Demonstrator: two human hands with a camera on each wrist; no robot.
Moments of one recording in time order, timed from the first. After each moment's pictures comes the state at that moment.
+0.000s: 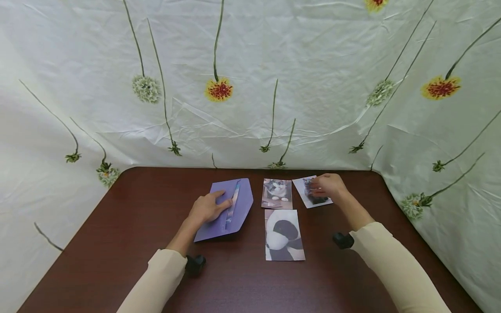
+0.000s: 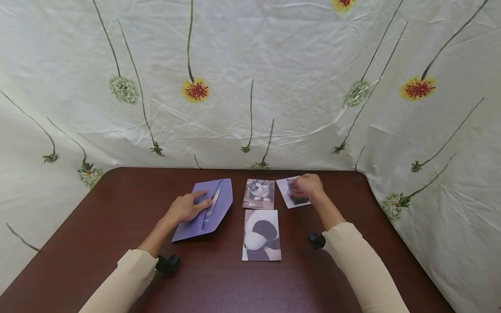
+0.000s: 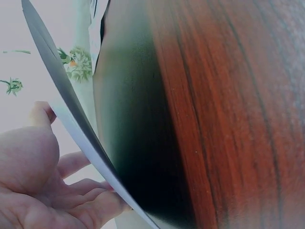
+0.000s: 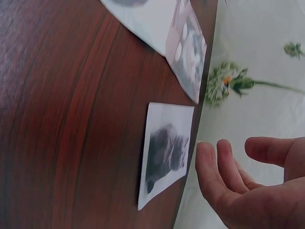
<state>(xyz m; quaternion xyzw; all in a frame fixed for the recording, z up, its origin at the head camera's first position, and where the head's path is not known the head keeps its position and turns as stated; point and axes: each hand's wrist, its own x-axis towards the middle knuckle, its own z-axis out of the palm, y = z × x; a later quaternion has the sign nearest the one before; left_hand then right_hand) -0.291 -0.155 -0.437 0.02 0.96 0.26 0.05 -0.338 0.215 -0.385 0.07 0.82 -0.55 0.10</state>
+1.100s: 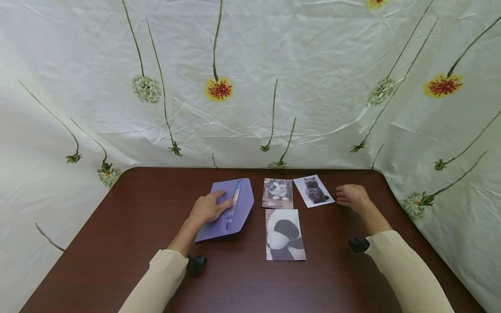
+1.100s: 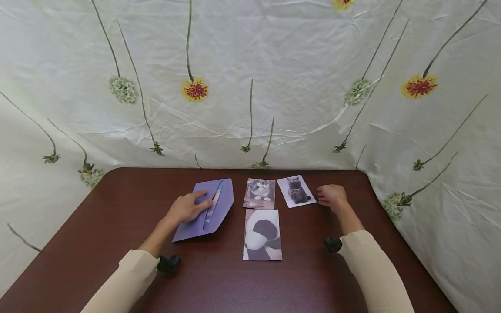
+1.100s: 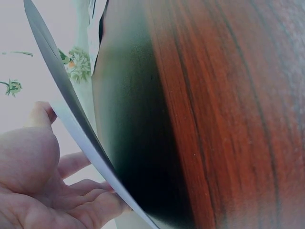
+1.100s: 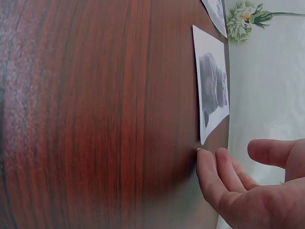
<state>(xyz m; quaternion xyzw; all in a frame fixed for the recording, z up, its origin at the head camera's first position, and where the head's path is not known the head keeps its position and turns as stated) -0.290 -0.154 -0.435 0.01 0.97 0.26 0.05 -0.338 0.283 -0.418 0.15 0.78 -0.60 0.12</state>
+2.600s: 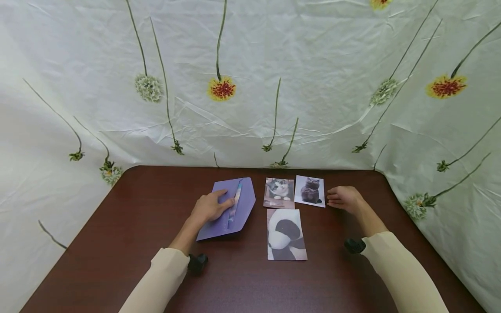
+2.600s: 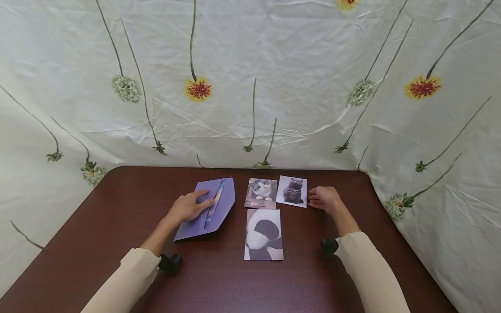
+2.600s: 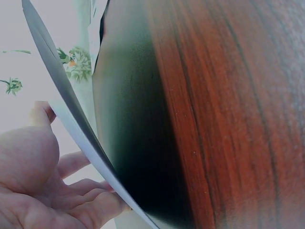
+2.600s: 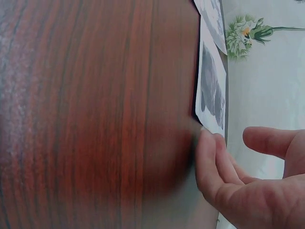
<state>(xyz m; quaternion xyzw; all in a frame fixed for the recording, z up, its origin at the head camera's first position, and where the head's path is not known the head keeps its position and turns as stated) -0.289 -0.155 -0.436 0.01 0.96 0.27 0.06 -0.340 0.266 -0.421 0.13 0.77 -0.60 0.18</state>
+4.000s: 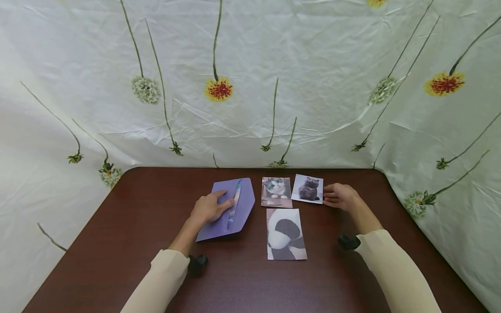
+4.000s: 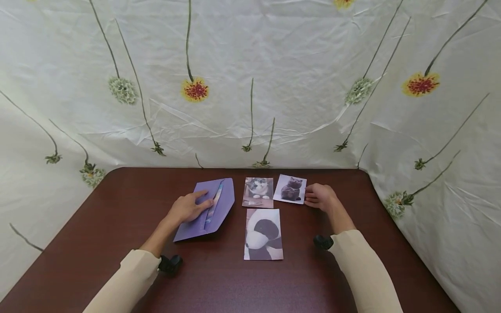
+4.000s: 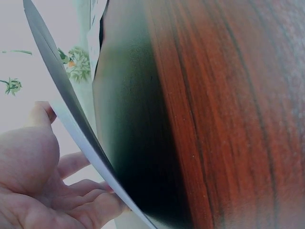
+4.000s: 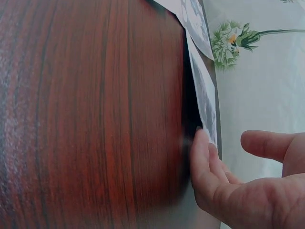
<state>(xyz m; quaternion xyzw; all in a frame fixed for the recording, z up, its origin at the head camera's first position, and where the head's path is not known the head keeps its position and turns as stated) -0.290 -0.154 -0.437 0.01 0.96 0.26 0.06 -0.346 0.257 -0.419 0.16 0.71 -0.66 0.19</state>
